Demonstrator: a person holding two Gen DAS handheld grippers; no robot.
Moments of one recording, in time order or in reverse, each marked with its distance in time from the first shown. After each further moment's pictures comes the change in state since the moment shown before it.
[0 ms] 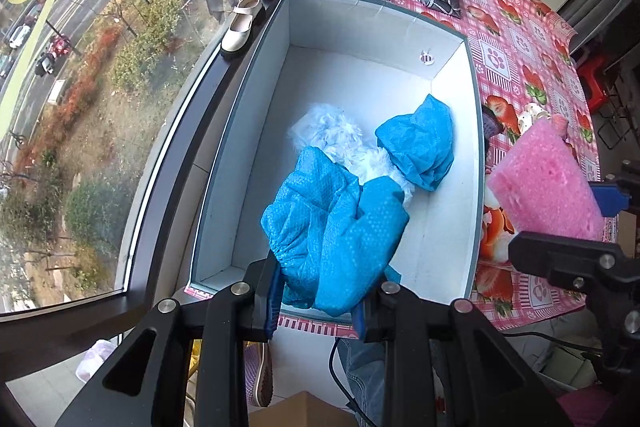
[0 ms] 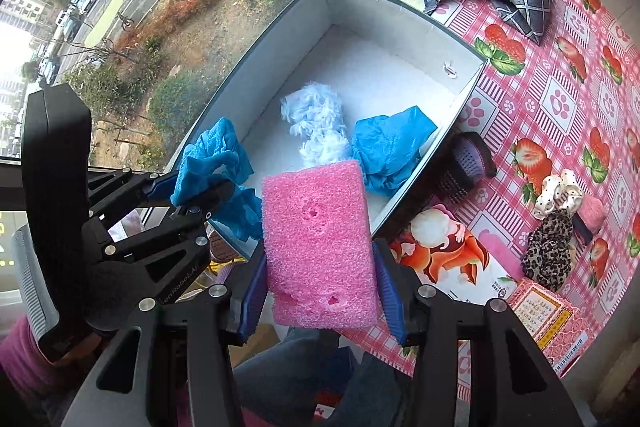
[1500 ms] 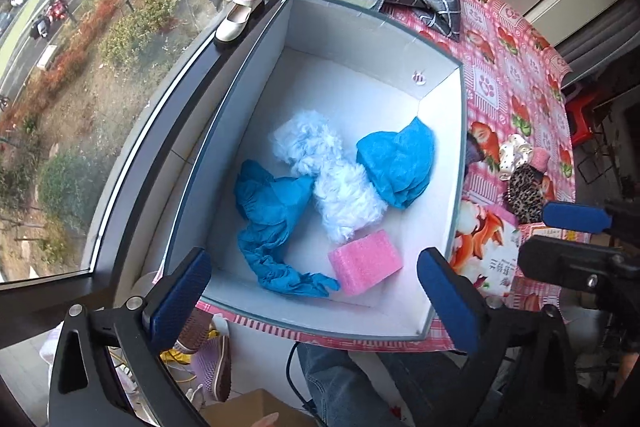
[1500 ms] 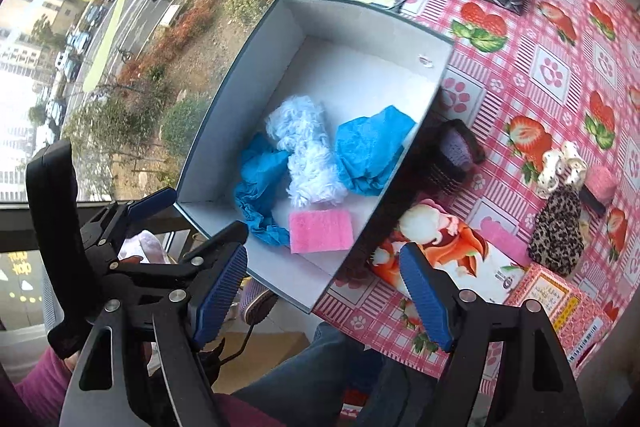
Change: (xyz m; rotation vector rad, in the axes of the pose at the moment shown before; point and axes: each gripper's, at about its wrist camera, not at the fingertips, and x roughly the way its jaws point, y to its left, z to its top) left arm -0.002 0.002 0.009 -0.115 -0.004 -0.111; right arm -0.012 -0.041 0.002 0.147 -0.027 0.095
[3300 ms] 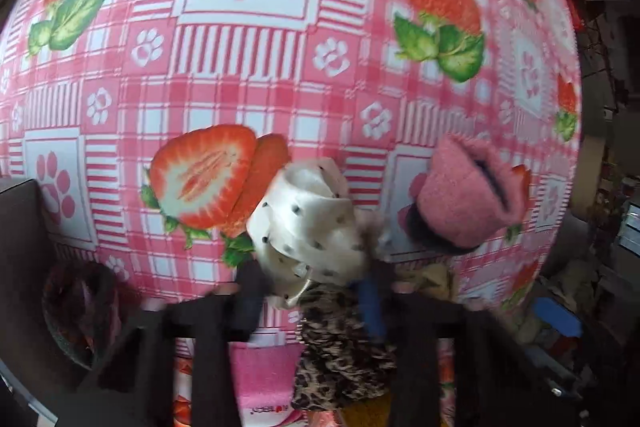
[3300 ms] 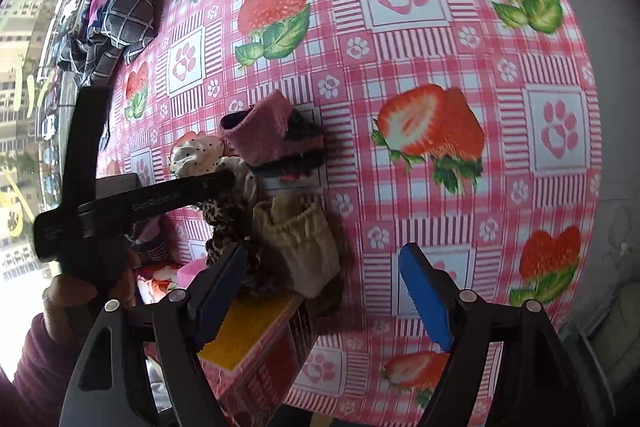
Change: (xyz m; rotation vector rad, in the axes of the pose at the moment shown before) left arm 0.227 -0.318 0.112 0.204 0.490 -0.072; right arm -0.017 -0.374 -0.053 0.609 -0.014 0.046
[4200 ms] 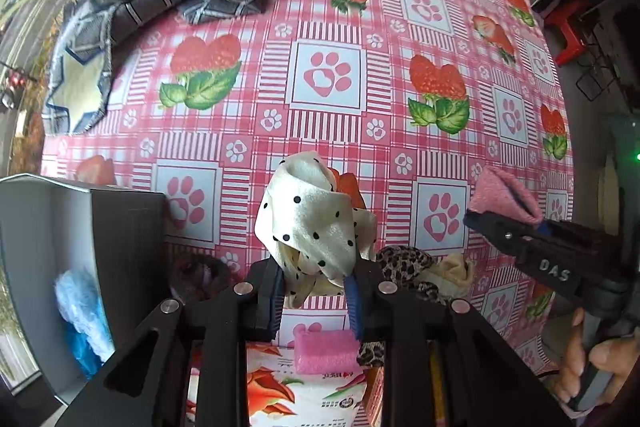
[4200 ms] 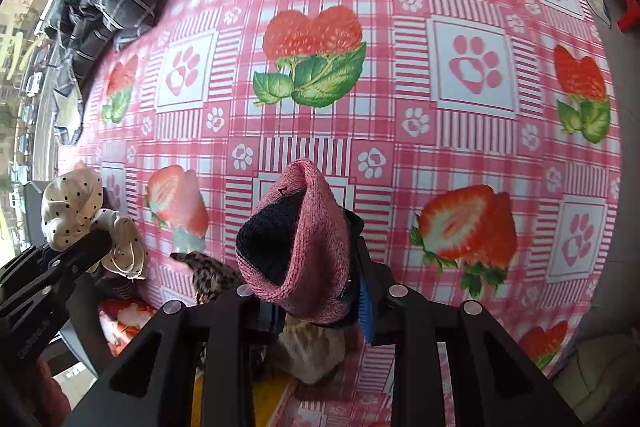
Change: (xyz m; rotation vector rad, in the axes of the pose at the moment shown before) left arm -0.089 0.013 -0.049 0.052 -0.309 0.187; right arm 0.035 0.045 0.044 -0.151 -0.071 -0.129
